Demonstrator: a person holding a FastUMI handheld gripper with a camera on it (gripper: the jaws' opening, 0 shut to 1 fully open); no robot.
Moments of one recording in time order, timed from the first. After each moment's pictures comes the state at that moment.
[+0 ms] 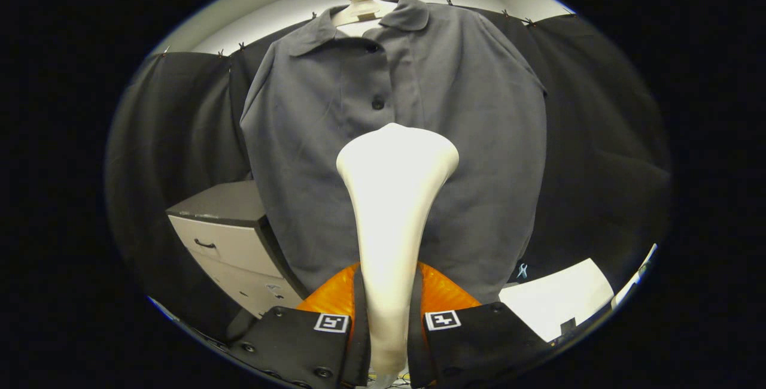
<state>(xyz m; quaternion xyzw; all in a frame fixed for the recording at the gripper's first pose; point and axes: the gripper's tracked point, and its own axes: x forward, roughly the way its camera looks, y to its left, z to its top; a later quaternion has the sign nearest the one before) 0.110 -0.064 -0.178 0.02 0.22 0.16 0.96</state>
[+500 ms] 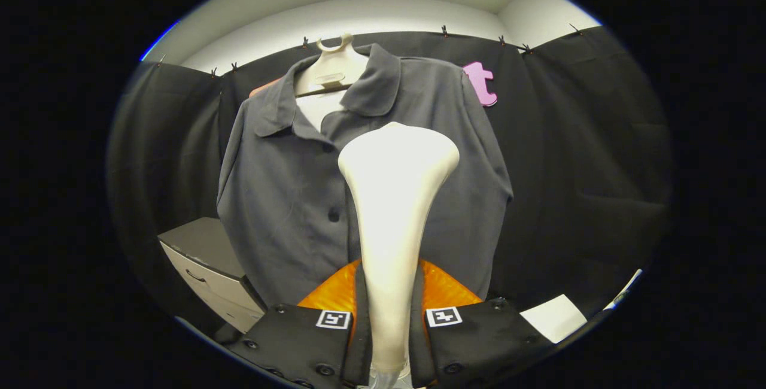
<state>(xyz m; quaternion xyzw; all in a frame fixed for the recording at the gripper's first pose) 0.176 -0.115 -0.041 0.00 0.13 0.13 0.98</state>
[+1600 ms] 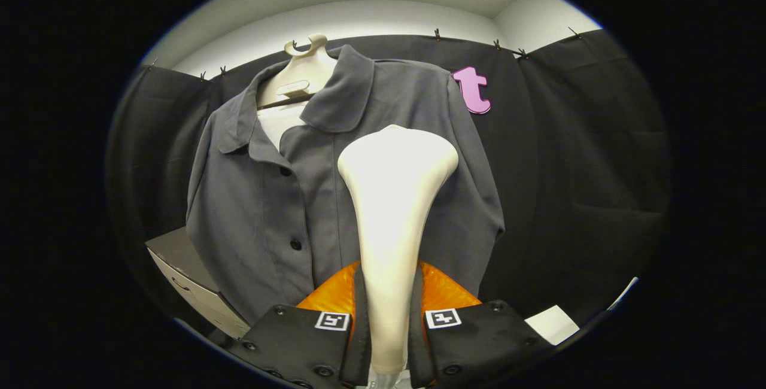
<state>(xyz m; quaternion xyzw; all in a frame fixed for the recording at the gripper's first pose) 0.228 -0.139 -0.056 0.00 0.13 0.12 0.99</state>
